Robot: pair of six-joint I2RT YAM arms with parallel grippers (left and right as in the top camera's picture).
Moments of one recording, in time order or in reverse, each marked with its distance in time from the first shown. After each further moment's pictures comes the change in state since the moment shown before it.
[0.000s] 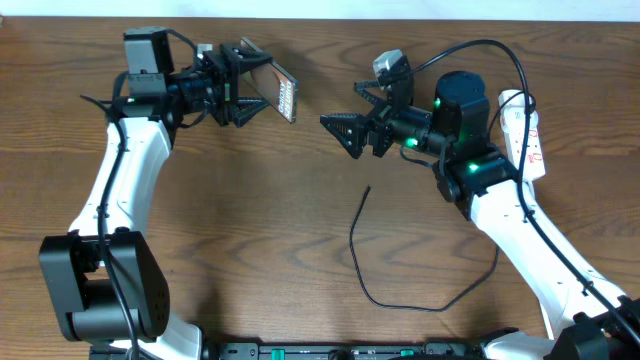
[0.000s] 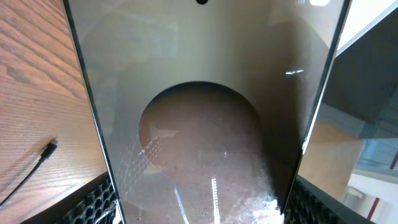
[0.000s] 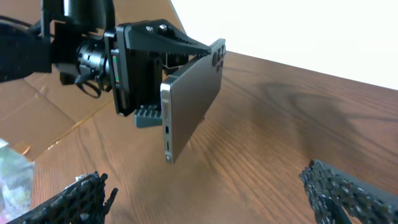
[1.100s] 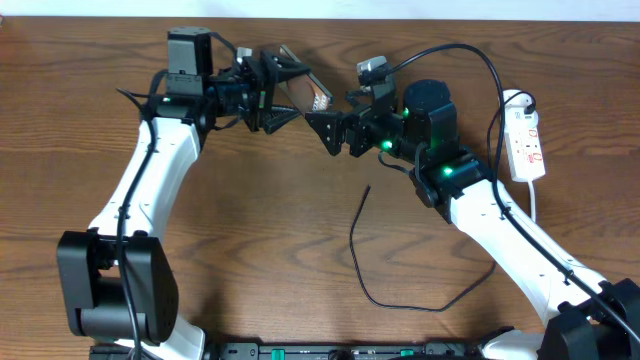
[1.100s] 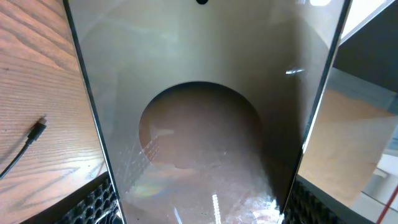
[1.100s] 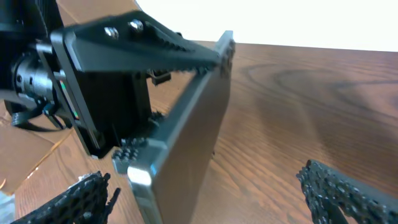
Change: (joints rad) left arm -0.143 0.000 0.000 0.000 -0.030 0.000; right arm 0.098 0.049 0.000 0.006 0.220 0.130
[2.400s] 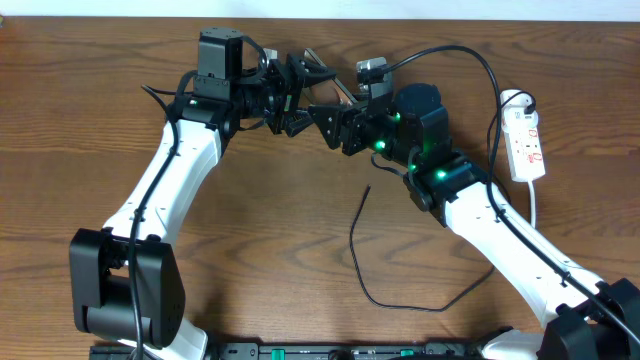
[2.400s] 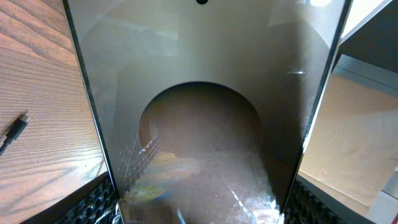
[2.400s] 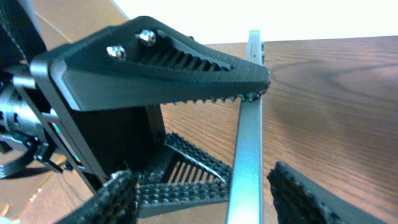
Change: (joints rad) left arm -0.097 0.000 0.000 0.046 -0.067 -0.042; right arm 0.037 0.000 0.000 0.003 0.090 0.108
